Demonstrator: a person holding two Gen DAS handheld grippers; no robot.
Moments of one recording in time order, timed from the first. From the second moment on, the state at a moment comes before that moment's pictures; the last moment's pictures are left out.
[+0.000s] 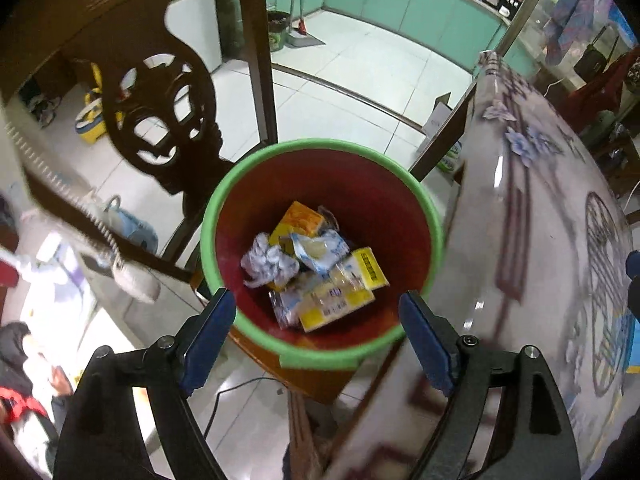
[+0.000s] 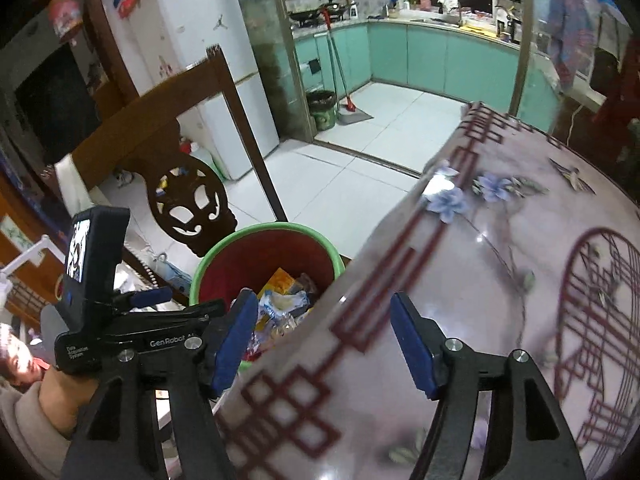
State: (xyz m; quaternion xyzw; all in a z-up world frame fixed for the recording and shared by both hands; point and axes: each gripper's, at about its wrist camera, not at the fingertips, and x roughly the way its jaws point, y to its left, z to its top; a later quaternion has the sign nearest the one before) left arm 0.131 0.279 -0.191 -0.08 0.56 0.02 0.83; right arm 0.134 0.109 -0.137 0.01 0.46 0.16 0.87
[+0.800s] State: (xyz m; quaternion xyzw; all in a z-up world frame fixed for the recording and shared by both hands) left arm -0.016 0.128 -0.043 -0.08 0.31 -0.03 0.95; right arm -0.044 -0.070 -0.034 0.01 0.31 0.05 0.95
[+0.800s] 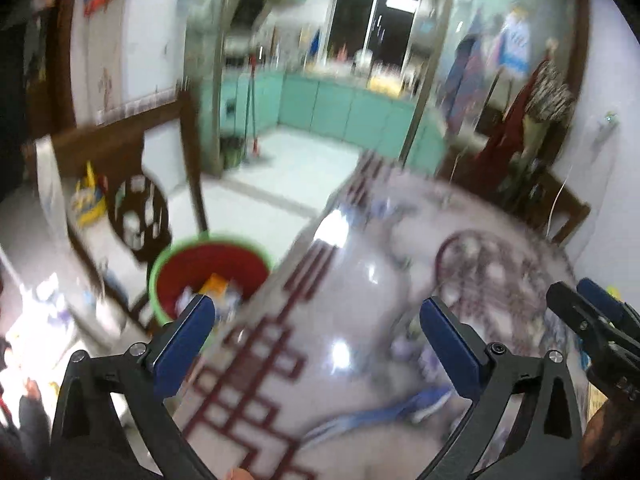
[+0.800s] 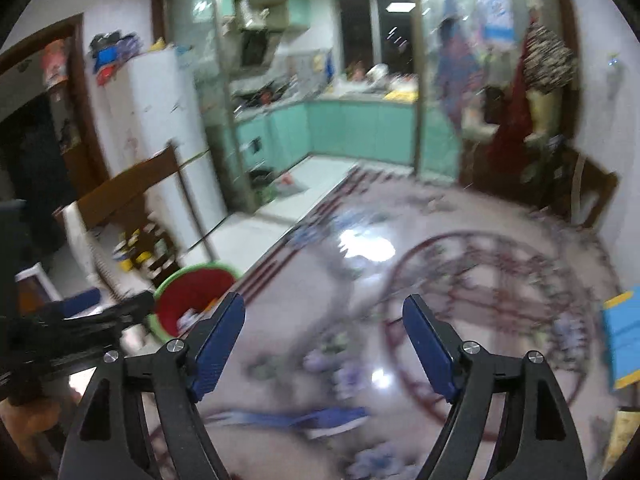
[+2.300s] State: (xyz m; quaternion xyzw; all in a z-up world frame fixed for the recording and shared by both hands) left arm -0.017 0.043 0.014 -0.02 0.27 0.01 0.96; right arm -0.073 -0.156 0.018 0.05 0.24 -0.04 0.97
